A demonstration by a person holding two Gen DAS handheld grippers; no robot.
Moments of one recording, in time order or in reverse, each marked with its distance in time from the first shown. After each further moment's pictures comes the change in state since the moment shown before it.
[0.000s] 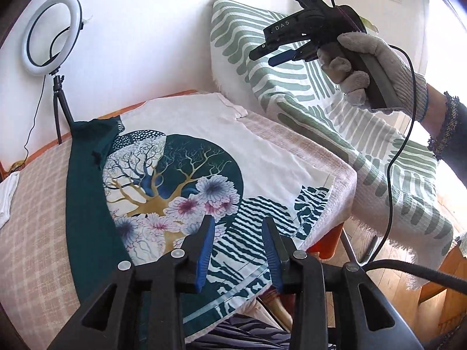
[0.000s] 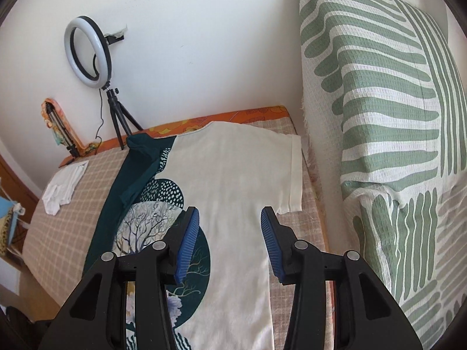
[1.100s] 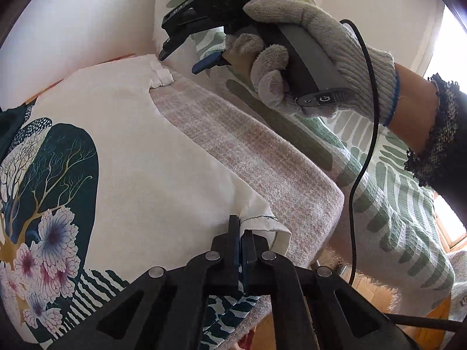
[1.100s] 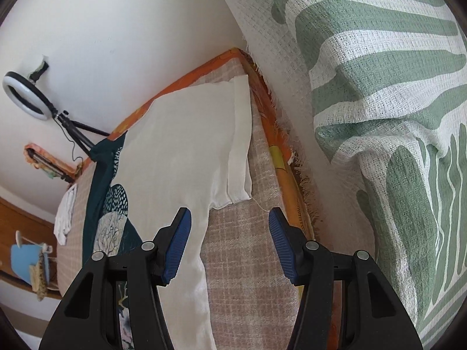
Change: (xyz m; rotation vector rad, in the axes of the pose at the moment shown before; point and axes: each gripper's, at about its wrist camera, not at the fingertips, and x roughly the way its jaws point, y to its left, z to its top) left arm 0.154 -0.077 0.052 -0.091 0.162 -0.126; right arm 0.131 -0.121 -0.003 0.284 0.202 0.167
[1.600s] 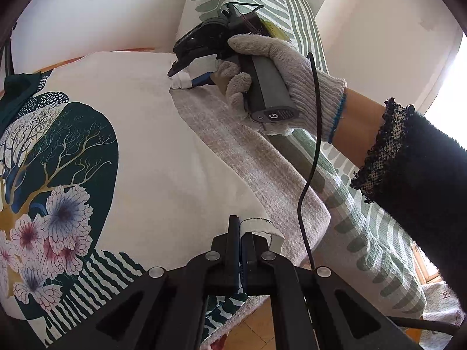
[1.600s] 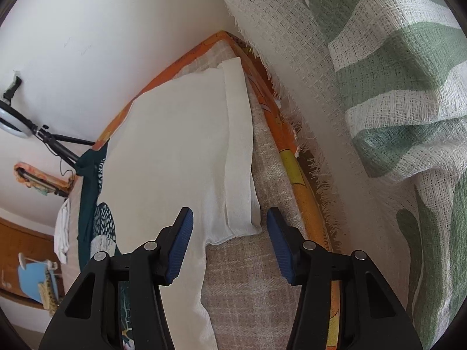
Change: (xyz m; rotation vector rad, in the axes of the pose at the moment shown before) left arm -0.019 0.011 -0.001 -0.120 -0.051 -0.060; right arm 0.049 -0.001 0.023 0.079 0.048 -0.029
